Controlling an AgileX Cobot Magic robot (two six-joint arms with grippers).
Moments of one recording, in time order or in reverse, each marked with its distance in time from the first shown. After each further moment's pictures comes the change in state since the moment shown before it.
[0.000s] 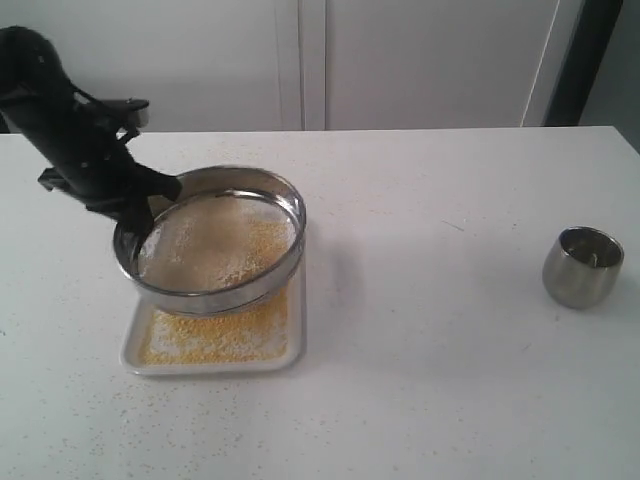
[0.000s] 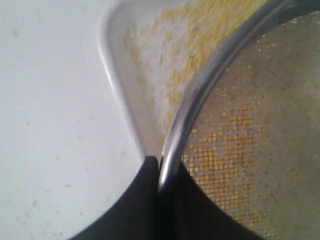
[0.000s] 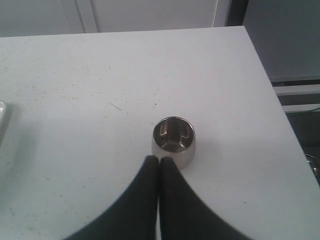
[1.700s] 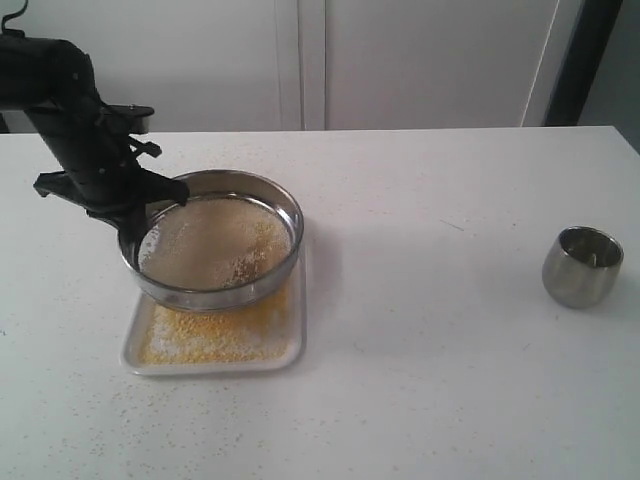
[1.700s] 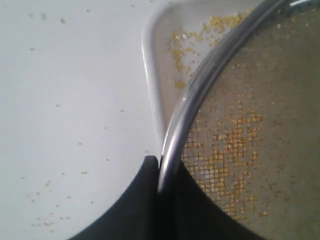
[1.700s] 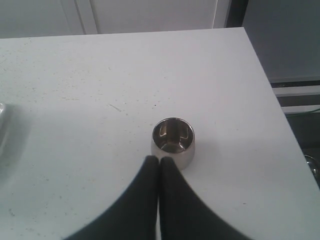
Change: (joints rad) left arm -0.050 0.031 -0.018 0.171 -0.009 -0.276; right arm 0.000 0.000 0.000 0.000 -0.004 0.000
